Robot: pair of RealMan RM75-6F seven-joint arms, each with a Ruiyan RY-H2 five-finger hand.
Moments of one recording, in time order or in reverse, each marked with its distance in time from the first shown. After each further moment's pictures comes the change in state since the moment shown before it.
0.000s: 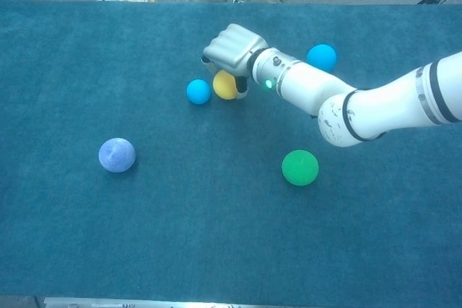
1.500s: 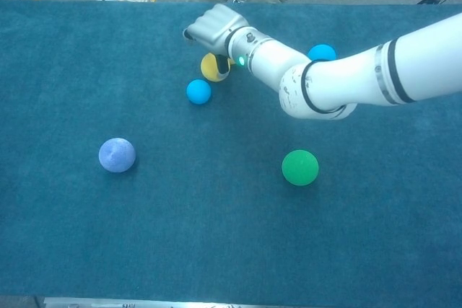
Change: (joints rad) left arm 0.040 0.010 -0.001 -0.030 0.019 0.008 0.030; right arm 0.130 -0.041 0.081 0.076 0.233 -0.041 -0.101
